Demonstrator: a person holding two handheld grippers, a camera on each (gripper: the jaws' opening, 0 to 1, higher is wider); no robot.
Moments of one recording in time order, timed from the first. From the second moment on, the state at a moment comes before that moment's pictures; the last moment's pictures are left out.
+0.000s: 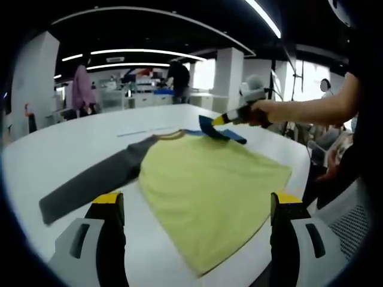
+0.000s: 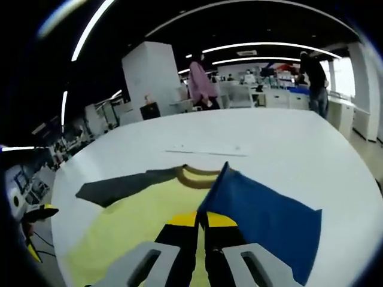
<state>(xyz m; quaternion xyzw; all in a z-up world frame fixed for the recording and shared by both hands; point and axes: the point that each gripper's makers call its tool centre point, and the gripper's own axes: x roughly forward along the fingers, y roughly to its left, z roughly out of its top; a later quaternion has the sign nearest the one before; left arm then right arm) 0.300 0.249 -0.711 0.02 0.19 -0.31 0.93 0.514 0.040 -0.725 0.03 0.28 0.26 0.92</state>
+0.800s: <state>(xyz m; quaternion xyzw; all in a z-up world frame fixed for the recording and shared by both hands) 0.300 0.252 -0.711 0.01 0.19 -0.31 0.93 0.513 0.105 -0.727 0.01 0.28 0.31 0.91</state>
